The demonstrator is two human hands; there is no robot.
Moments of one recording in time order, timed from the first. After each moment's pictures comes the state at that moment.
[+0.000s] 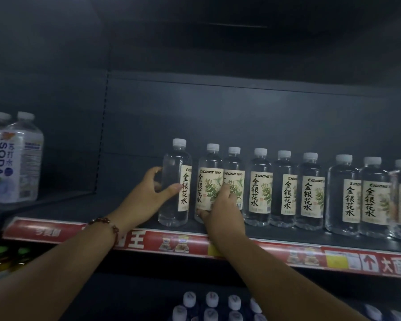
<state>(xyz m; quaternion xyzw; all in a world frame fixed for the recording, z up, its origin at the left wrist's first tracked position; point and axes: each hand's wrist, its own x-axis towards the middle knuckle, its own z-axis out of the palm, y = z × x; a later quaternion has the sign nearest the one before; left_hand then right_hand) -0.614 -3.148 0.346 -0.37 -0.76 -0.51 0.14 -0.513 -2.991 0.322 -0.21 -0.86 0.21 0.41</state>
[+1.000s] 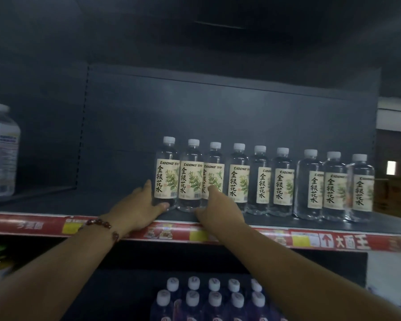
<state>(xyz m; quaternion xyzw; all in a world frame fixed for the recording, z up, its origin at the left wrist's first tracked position) -0.591 -3.143 0.328 -0.36 -0.89 -0.28 0.10 -0.455 -2.995 0.331 -0.23 -0.91 0.14 0.32</state>
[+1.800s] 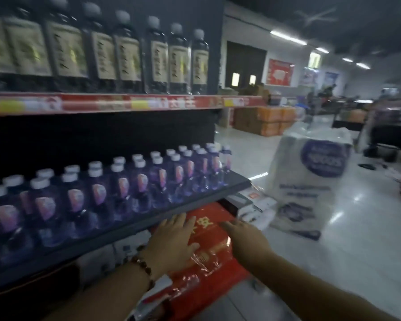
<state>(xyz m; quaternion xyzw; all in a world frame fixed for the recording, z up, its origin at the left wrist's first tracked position) -0.269 -2.979 0.027 -0.71 -0.71 -0.05 0.03 -0.077 -2.908 0.024 -0.45 -0.89 -0.02 0.09</state>
